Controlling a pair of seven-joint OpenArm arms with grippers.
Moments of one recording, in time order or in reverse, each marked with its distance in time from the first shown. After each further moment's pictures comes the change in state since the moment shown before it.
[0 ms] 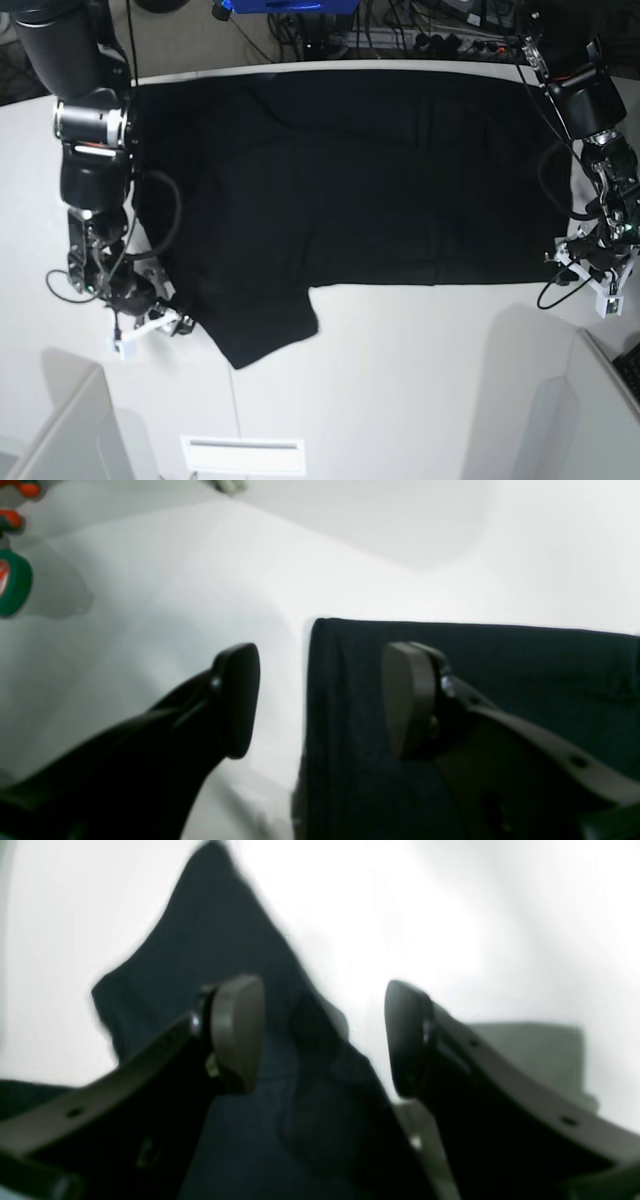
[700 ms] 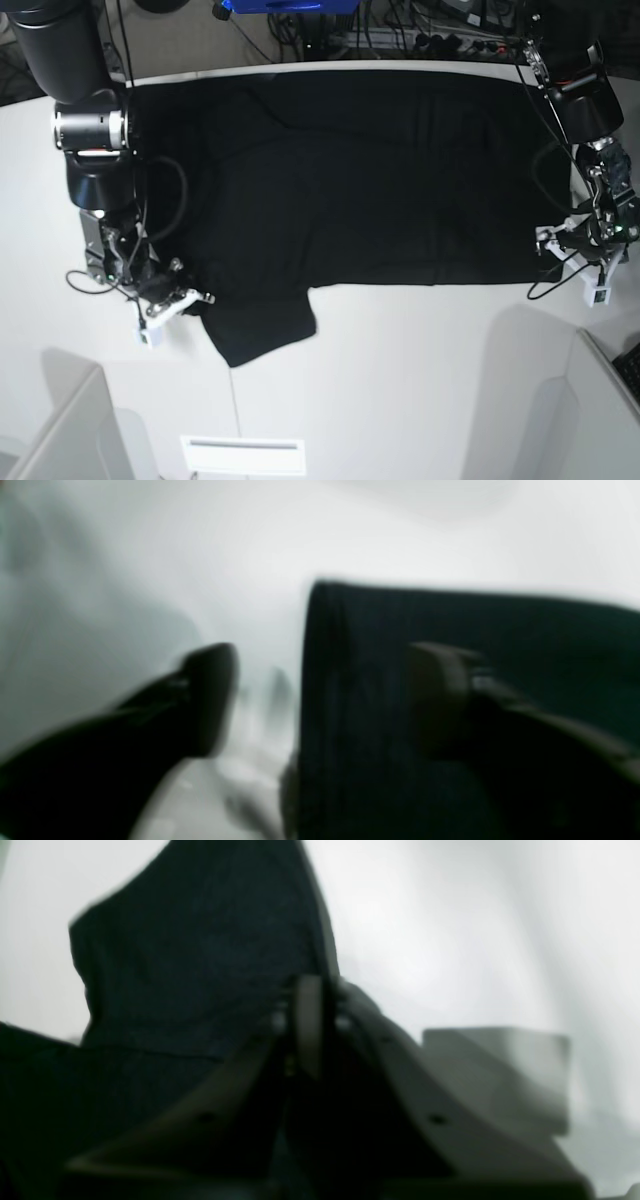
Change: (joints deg) left arm -1.7 -0.2 3.0 -7.6 0.6 0.2 0.4; right arm 0.5 0.0 -9.3 -7.6 0.6 7.9 8.0
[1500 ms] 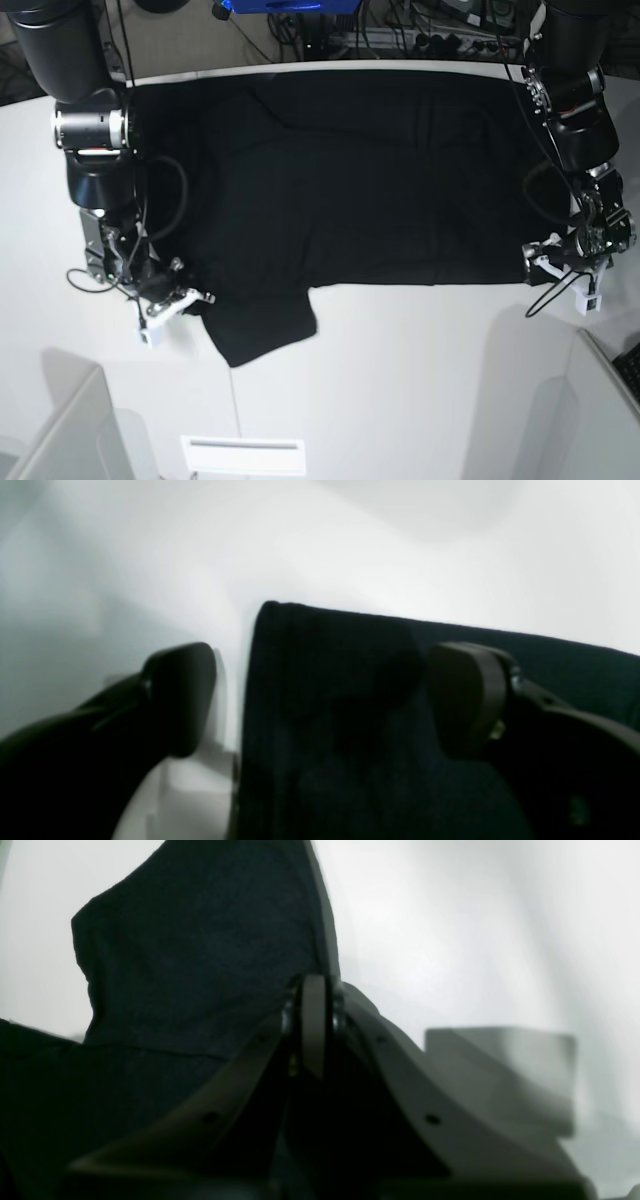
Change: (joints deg) left arm -7.4 0.5 0.9 -16.0 -0.4 0.0 -8.2; right arm -0.3 0.0 0.2 0.0 0.2 0.0 -0.2
